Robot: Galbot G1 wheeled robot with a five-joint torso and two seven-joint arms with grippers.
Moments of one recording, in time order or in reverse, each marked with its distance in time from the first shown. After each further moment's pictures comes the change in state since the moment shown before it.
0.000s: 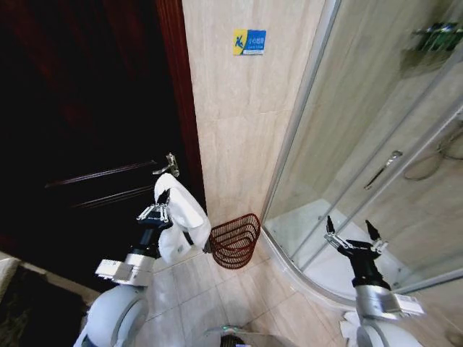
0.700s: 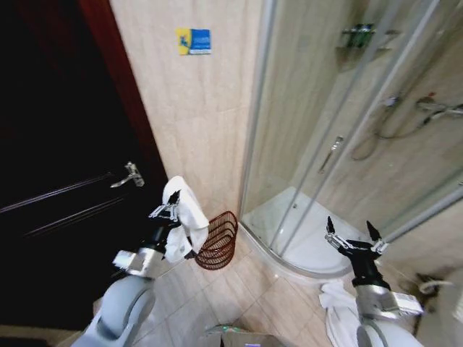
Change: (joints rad) left arm -0.211 0.103 0.117 0.190 -0.026 -0.004 0.019; right arm 0.002 -0.002 -0.001 -0.006 -0.038 -0.023 0.029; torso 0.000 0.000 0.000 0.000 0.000
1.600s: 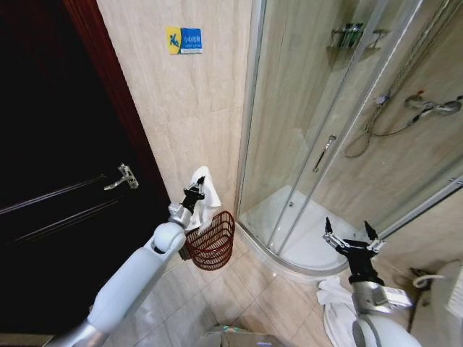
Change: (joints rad) left arm -0.567 0.092 0.384 0.507 -0.078 0.004 -0.062; right arm 0.030 0.014 -0.017 -0.038 -0.064 0.007 0.002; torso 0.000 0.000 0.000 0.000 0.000
